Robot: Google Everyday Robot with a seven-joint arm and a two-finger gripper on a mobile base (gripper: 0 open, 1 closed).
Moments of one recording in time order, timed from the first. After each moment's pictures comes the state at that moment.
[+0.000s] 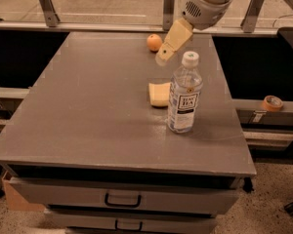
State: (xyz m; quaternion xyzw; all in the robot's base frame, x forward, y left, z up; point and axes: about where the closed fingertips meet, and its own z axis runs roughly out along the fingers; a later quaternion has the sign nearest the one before) arm 0.614 -0.103 0.967 -0.39 0.90 -0.01 0.21
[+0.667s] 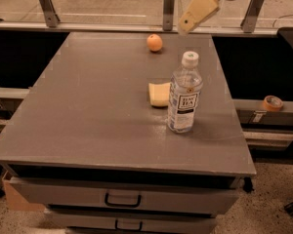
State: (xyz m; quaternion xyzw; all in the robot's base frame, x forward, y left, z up) arm 0.622 -0.155 1.048 -0.30 0.89 -0.10 0.34
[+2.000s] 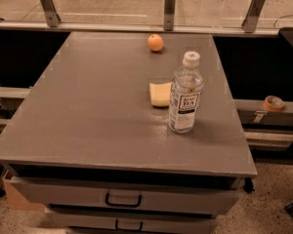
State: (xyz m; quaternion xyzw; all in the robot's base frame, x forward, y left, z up) arm 0.643 -0.245 1.101 -0.20 0.88 -0.04 0.43
